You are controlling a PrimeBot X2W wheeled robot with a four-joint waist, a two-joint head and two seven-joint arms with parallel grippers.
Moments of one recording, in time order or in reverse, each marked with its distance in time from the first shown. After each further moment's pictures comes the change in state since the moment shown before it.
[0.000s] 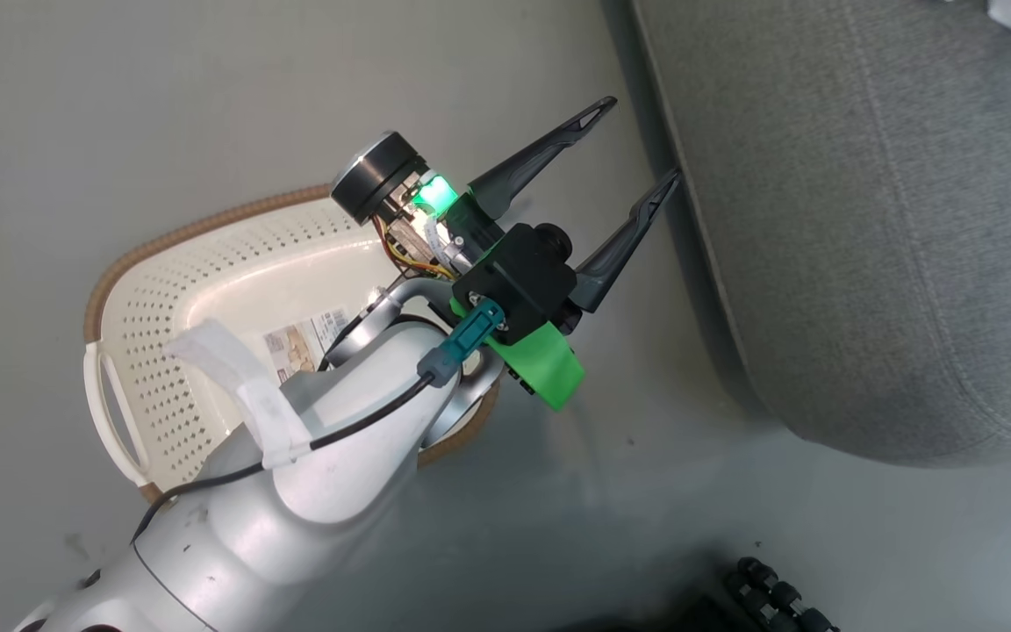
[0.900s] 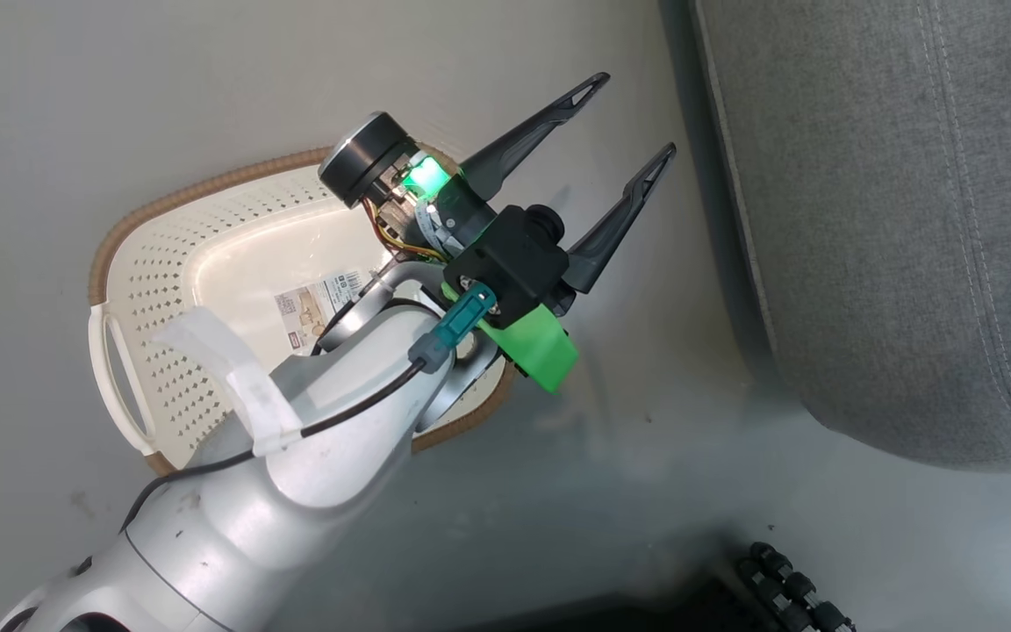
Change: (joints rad) left arm -0.031 0.004 -0.002 0.016 -0.008 0.015 -0.015; right arm 0.238 0.106 -0.089 0.209 -0.014 0.000 0.000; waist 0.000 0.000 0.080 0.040
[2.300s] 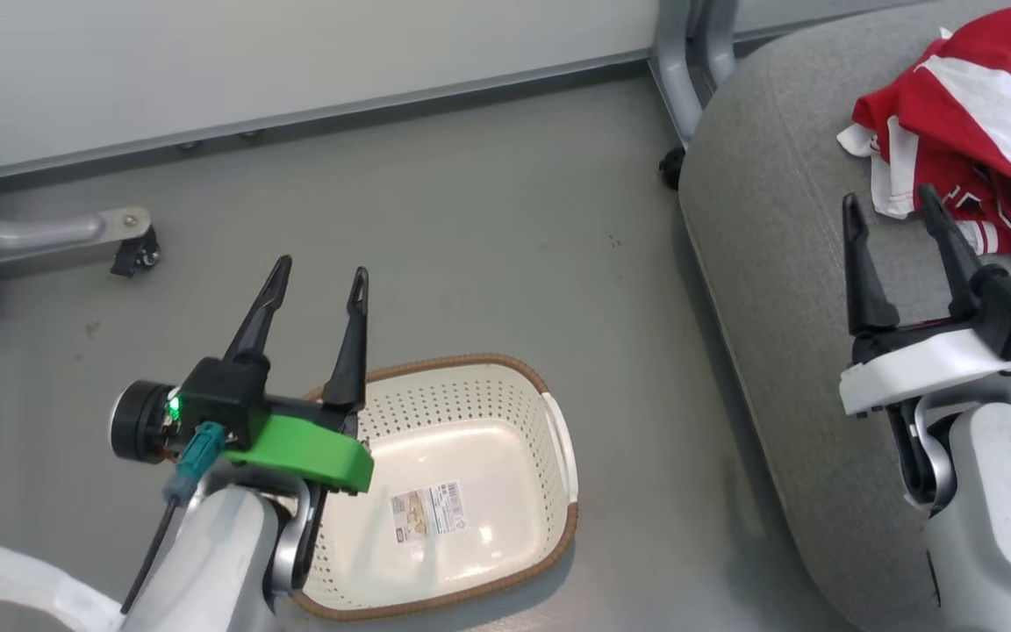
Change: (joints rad) left arm 0.530 0.060 0.448 -0.084 -0.104 0.112 -0.015; right arm 0.505 0.176 0.326 -0.244 0.040 0.000 0.000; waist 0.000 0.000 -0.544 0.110
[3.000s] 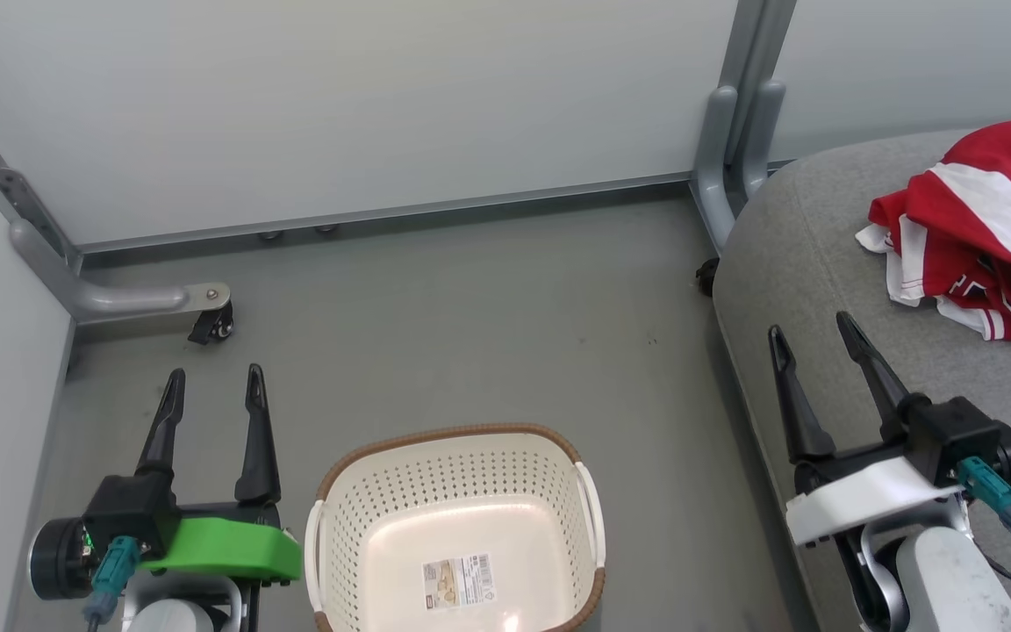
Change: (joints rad) left arm 0.267 -0.041 0.253 -0.094 0.060 -0.009 0.000; right arm 0.235 0.067 0.083 -0.115 -0.003 0.000 0.000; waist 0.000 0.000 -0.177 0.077
